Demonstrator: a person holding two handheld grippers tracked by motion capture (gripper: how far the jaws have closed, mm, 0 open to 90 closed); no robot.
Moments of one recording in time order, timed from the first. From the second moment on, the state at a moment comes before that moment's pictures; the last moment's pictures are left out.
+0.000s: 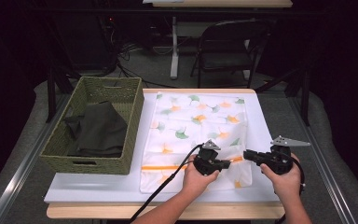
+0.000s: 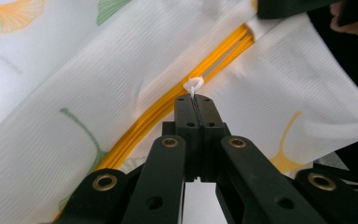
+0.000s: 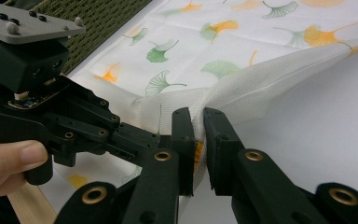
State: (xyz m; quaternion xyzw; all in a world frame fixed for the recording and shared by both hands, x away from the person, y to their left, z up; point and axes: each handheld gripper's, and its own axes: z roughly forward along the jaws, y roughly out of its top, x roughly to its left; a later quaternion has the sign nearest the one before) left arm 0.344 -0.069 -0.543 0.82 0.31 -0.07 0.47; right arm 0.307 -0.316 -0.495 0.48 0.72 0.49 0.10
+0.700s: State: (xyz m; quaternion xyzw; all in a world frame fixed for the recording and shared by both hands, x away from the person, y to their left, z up) left arm 0.346 -0.034 -0.557 0.82 0.36 -0.04 0.44; right arm 0.307 -0.323 -0.496 0.49 0.73 0.47 0.12
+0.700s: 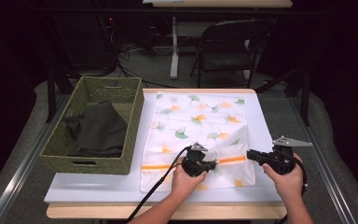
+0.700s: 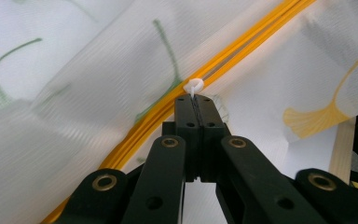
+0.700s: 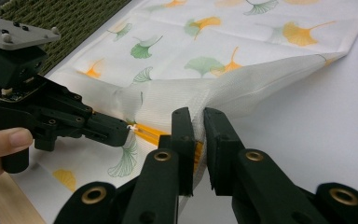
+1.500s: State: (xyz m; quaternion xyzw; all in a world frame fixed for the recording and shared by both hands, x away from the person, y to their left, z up) left arm 0.343 0.026 -0.559 0.82 0.40 -0.02 0.42; right arm 0.306 -0.328 -0.495 0.49 0.72 0.47 0.12
